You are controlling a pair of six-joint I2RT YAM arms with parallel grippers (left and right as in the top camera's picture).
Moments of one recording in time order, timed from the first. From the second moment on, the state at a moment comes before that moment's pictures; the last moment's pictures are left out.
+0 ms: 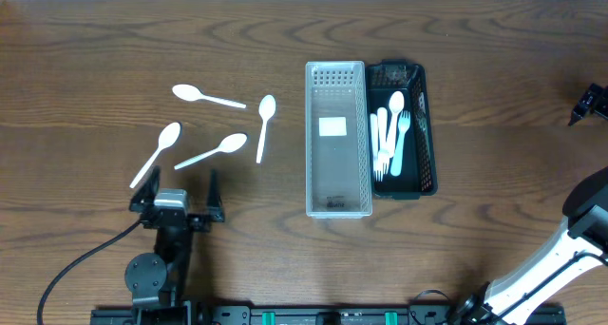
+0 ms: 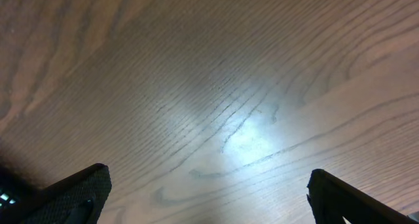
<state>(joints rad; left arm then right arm) 0.07 0.01 0.01 0.02 0.19 -0.02 -0.62 2.18 2.15 -1.54 0.02 0.07</state>
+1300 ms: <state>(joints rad) 0.07 1.65 1.28 -1.09 0.16 0.31 -0.62 2.18 2.15 -1.54 0.02 0.07</state>
